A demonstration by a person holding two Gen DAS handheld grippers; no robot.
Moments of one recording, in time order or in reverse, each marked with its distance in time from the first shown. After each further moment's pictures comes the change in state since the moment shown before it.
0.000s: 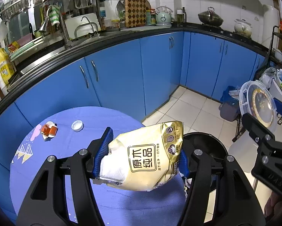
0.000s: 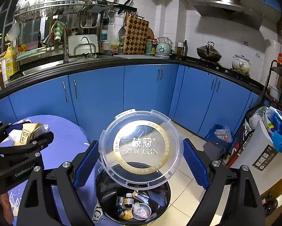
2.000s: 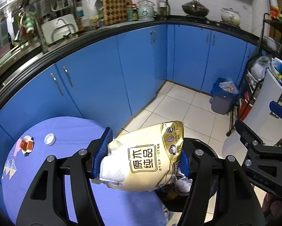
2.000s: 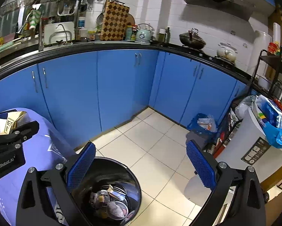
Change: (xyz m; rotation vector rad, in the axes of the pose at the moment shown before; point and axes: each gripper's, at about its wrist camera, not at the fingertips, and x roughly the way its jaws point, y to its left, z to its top) left arm 0.052 -0.065 0.026 0.092 0.029 -0.083; right arm 0.052 -0.063 -0.017 0.022 0.088 -0.149
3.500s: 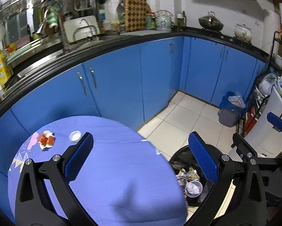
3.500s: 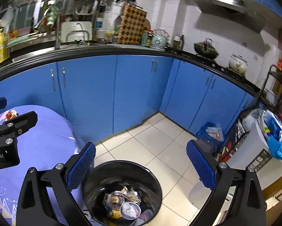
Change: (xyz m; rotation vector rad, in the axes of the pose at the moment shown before) left arm -0.048 0.076 -0.012 -0.107 -0.063 0.068; right arm -0.031 0.071 0.019 -0.092 -0.030 0.068
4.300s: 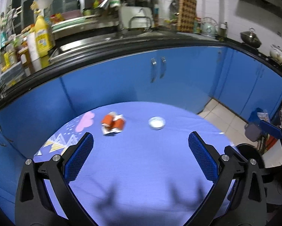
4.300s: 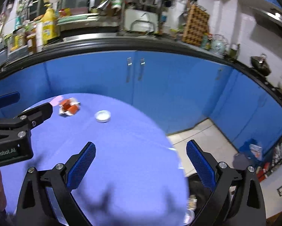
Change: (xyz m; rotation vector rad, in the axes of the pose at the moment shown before) left arm -0.012 0.200 -0.053 -0.187 0.018 0.181; right arm 0.011 0.206 0.020 -0.174 0.059 0.325
